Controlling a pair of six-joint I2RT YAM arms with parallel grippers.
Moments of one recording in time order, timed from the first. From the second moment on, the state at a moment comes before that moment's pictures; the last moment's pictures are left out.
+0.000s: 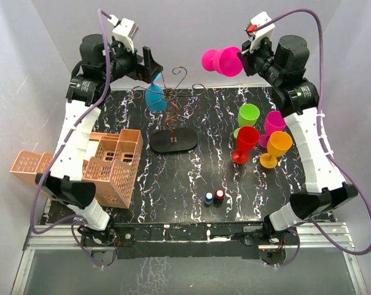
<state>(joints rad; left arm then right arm) -0.27 1.62 2.05 -0.60 0.40 -0.01 0.25 1.49 1.94 -0.47 -0.20 -0.31</state>
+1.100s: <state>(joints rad) -0.35 1.91 2.23 -0.43 0.46 -0.41 0.25 1.72 2.28 -0.37 -0.41 -0.05</state>
